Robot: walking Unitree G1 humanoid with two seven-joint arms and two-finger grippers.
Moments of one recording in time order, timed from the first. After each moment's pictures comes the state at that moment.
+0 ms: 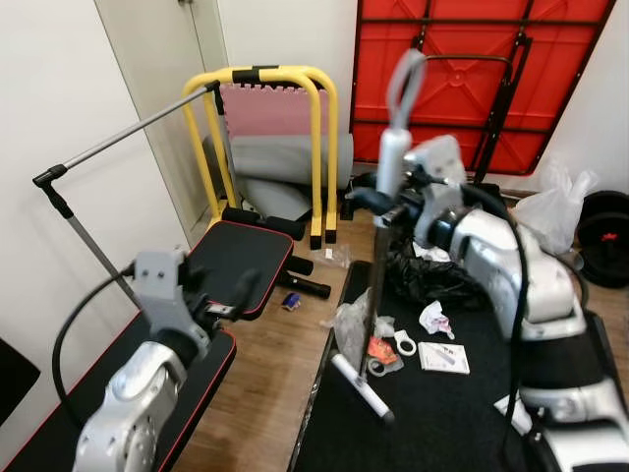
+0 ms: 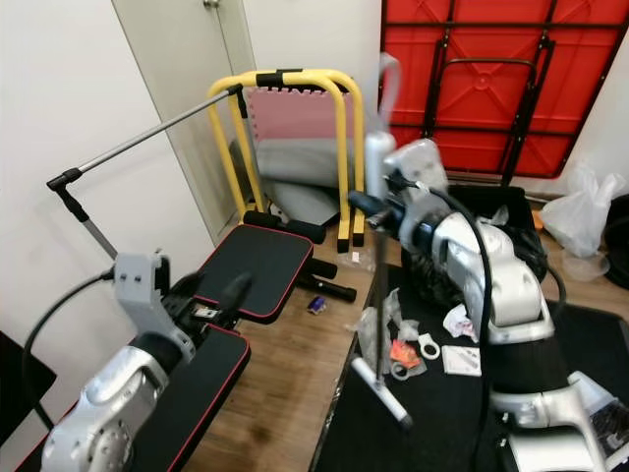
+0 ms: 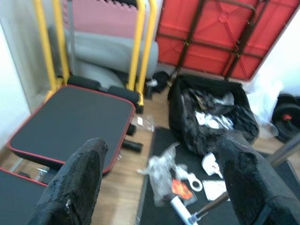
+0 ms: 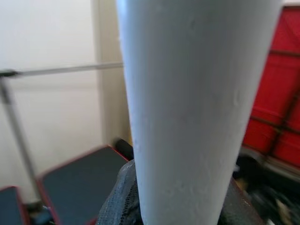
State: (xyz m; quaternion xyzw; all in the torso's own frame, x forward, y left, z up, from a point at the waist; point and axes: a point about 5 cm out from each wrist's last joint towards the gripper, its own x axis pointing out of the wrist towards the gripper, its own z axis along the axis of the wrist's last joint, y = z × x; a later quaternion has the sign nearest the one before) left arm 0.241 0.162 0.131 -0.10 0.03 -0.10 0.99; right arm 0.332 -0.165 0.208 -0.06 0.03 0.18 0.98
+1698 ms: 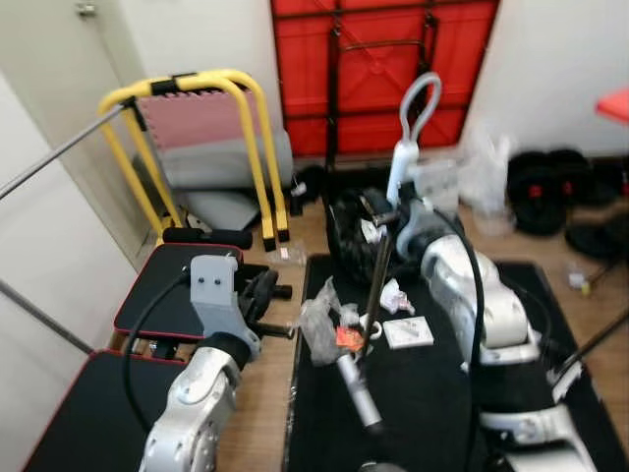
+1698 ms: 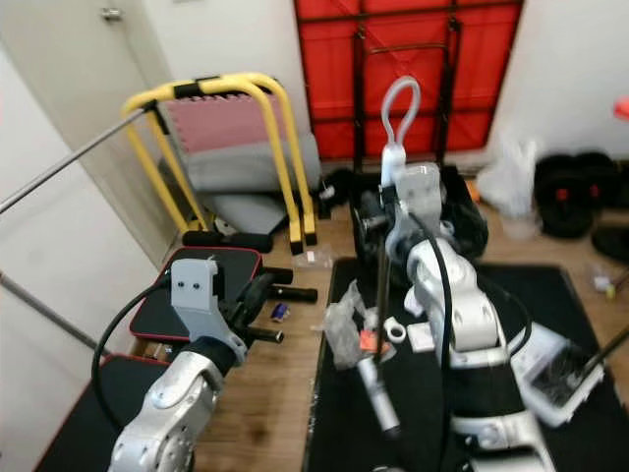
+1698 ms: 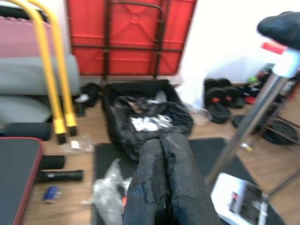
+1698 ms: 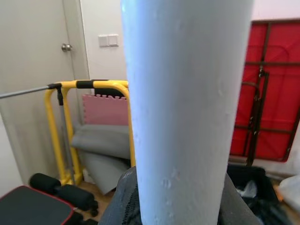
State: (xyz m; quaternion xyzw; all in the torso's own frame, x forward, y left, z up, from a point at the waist) left arm 0.242 0.117 0.133 -0.09 0.01 -0.14 0.99; right arm 0.329 -0.142 0.194 -0.03 -0.01 0.11 0.99
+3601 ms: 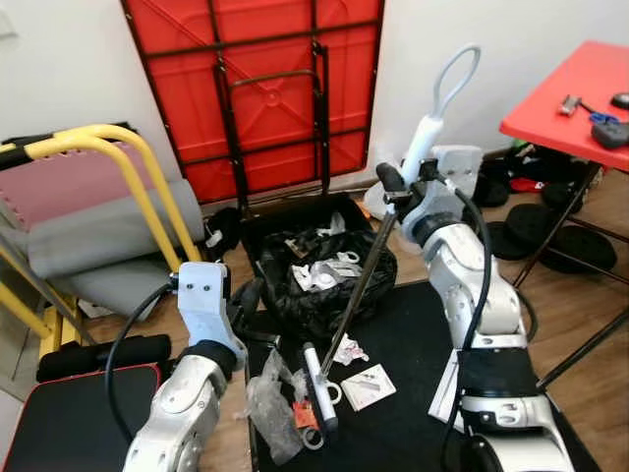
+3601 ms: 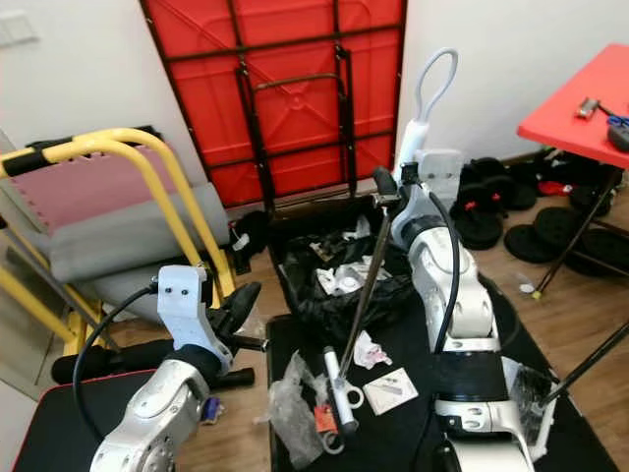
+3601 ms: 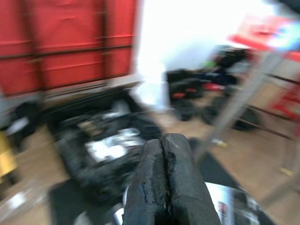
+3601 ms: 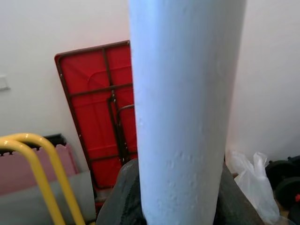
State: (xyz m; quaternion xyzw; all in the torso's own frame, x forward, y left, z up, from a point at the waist) left arm 0.234 0.106 0.131 -0.10 0.02 -0.16 0.98; right arm 0.338 -0.154 0.200 0.04 -0.05 0.08 1.00
